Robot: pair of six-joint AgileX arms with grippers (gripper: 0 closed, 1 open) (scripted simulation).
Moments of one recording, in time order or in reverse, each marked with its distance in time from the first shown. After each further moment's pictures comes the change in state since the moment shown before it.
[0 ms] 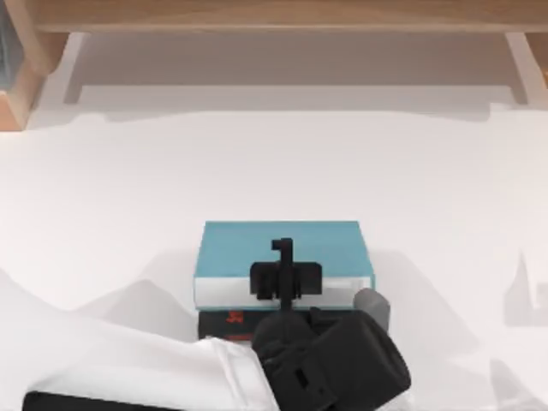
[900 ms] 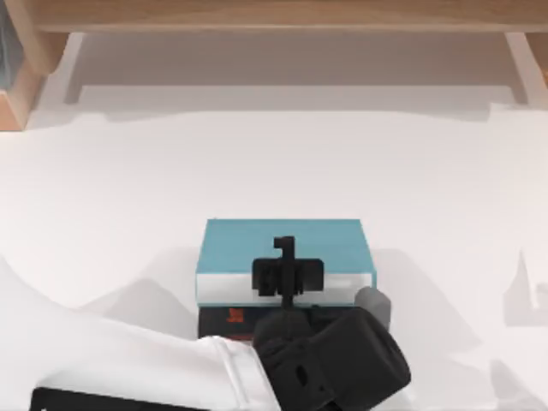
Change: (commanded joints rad) left arm 0.014 0.011 0.000 0.027 0.008 0.020; right arm 0.000 0.000 0.000 0.000 0.000 0.000
